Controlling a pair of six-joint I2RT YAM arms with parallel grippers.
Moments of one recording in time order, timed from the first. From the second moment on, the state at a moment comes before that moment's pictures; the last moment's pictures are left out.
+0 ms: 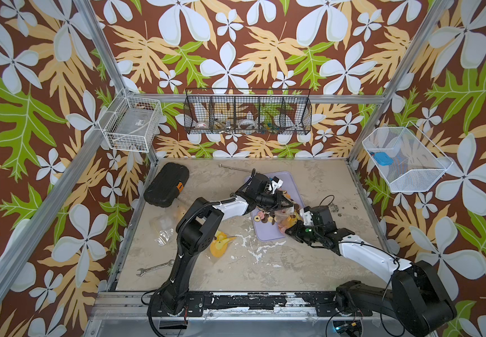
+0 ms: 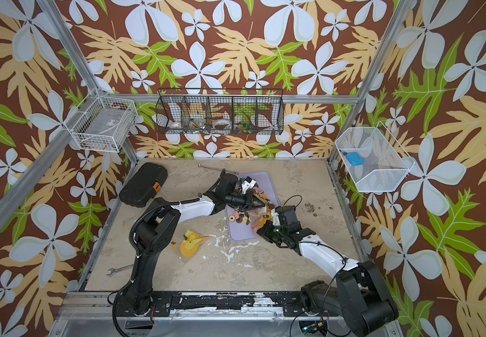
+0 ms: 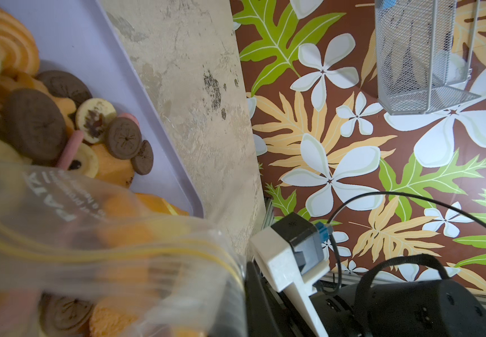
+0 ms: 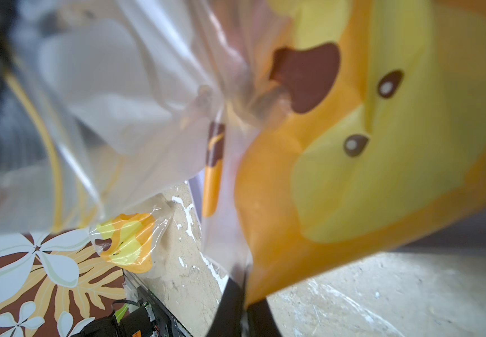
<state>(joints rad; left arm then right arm) -0.68 2.15 1.49 0.21 0.81 -0.99 0.34 1.21 0.55 -0.18 -0.46 0.84</state>
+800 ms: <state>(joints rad) -0.77 2.14 1.46 0.31 0.83 -1.09 0.11 1.05 0.80 -0.53 -0.57 0.66</state>
